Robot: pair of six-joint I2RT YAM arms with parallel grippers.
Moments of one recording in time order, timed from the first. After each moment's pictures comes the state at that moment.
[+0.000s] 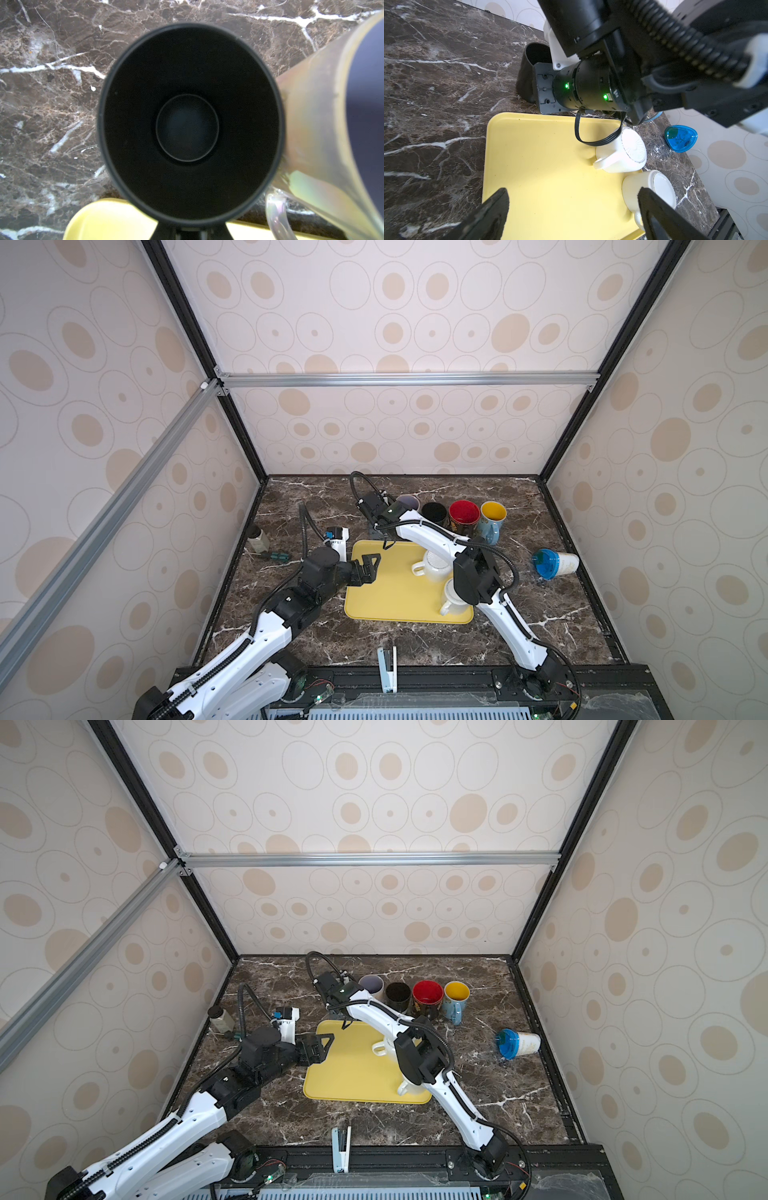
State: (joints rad) left arm -0.57 0.86 0.57 -0.17 -0.01 -0.58; right arm 0.81 2.50 2.31 -0.88 0.38 0.58
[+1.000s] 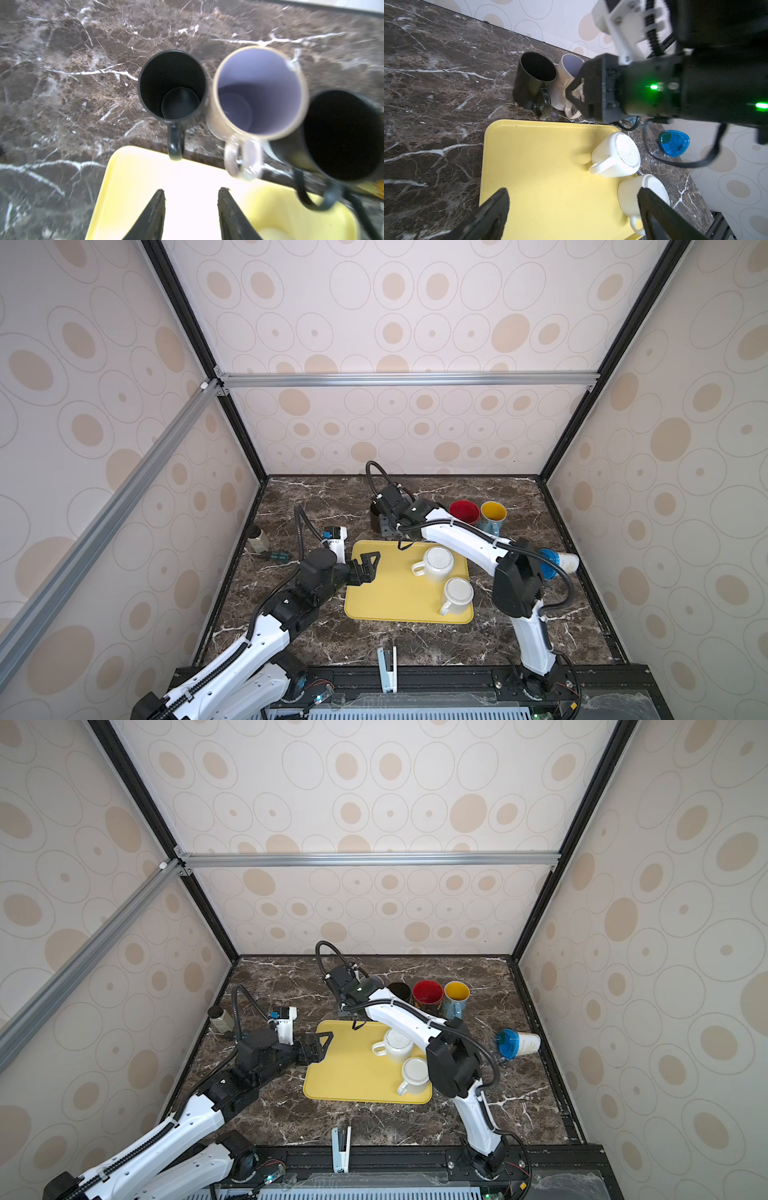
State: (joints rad) left arm -0.57 0.85 0.56 -0.14 -0.02 -0.58; right arm 0.83 2.05 1.87 -0.78 0.35 0.54
